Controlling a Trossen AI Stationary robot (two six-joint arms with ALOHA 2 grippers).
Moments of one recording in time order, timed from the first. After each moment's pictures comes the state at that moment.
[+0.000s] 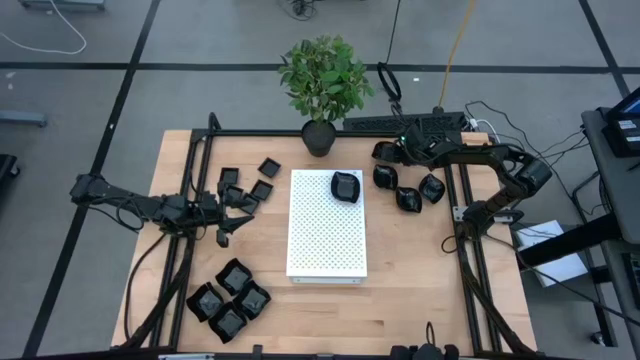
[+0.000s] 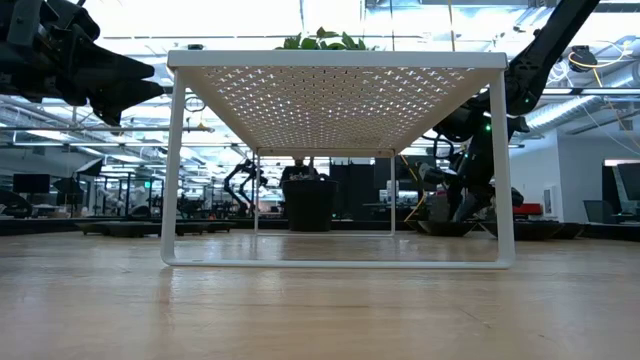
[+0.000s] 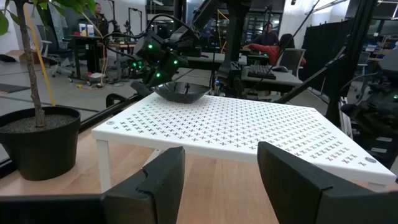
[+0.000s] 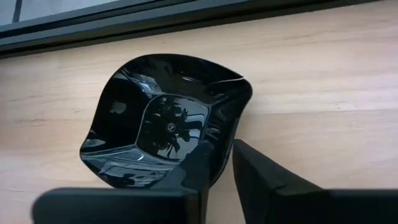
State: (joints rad) left arm -0.27 0.25 0.02 0.27 -0.39 -0.08; right arm -0.84 1.54 0.67 -0.09 0.13 0.76
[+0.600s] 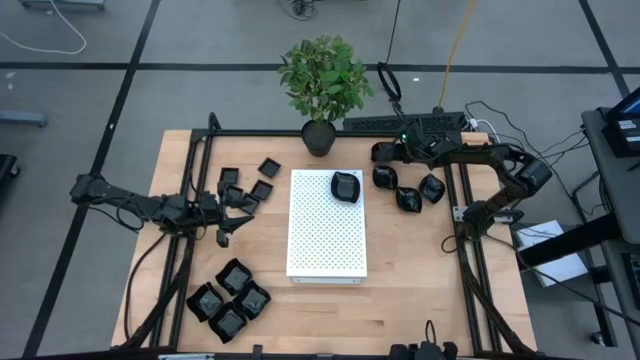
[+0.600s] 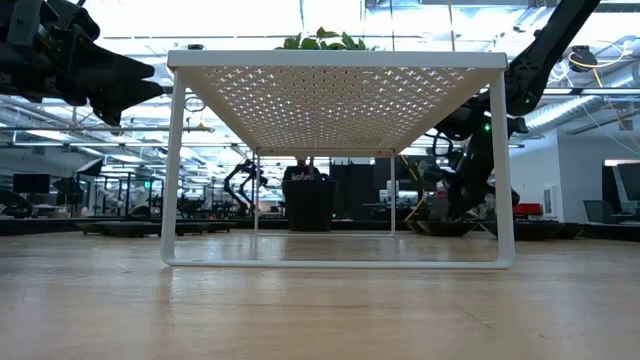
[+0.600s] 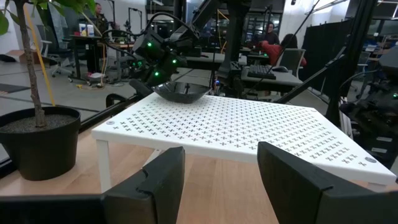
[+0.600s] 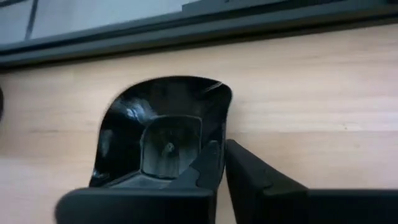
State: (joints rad) left arm -0.27 0.25 0.02 0.27 -0.39 -0.08; right arm -0.85 1.54 0.67 -0.05 0.13 0.74
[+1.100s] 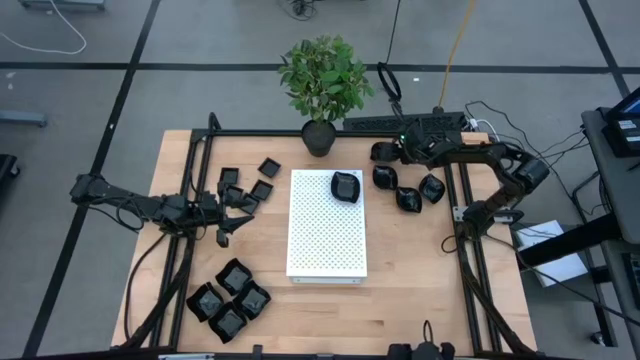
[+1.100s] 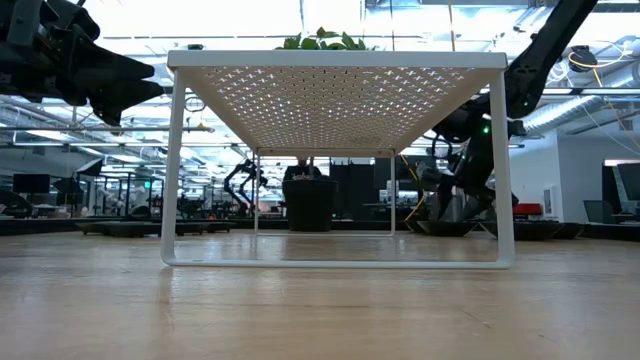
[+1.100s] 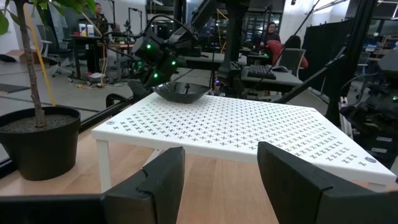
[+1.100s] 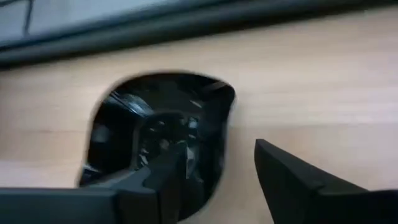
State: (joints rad) left arm -0.27 0.25 0.02 0.26 -0.39 -0.08; right arm -0.85 1.57 0.67 -0.04 0.12 0.77
